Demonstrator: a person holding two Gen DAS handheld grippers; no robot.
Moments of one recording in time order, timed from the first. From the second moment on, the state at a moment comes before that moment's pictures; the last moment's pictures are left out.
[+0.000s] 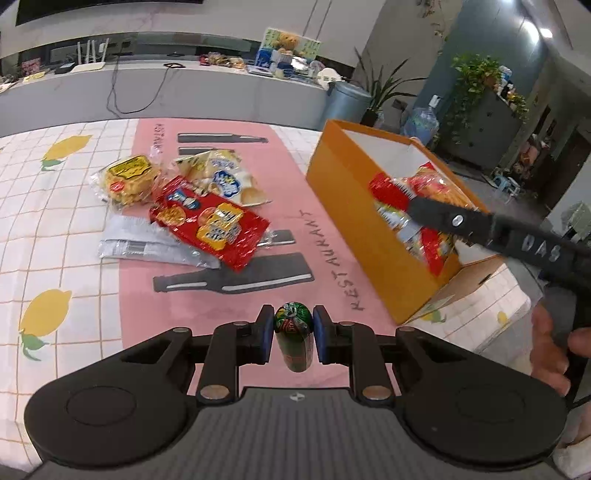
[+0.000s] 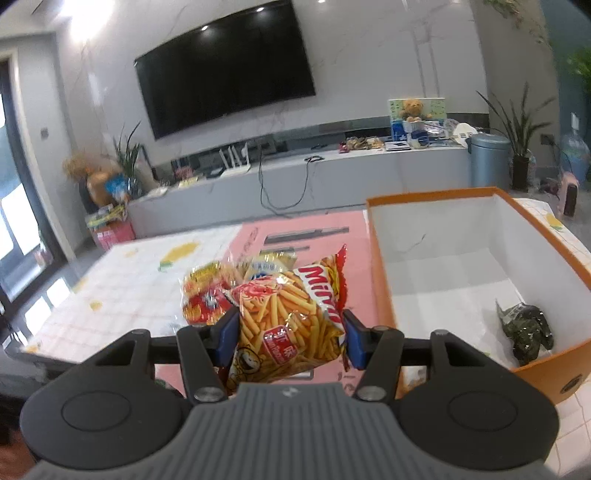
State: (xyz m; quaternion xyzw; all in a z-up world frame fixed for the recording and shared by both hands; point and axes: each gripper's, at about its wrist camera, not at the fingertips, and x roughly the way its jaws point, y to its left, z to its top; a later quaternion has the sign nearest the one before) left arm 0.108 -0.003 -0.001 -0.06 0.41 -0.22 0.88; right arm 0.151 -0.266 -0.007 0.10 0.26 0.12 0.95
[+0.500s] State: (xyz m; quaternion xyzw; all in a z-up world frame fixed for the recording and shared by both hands) left arm 0.127 -0.018 0.021 -0.07 0.38 -0.23 0.89; right arm 0.180 -0.374 0.008 0.14 0.24 -0.04 0.96
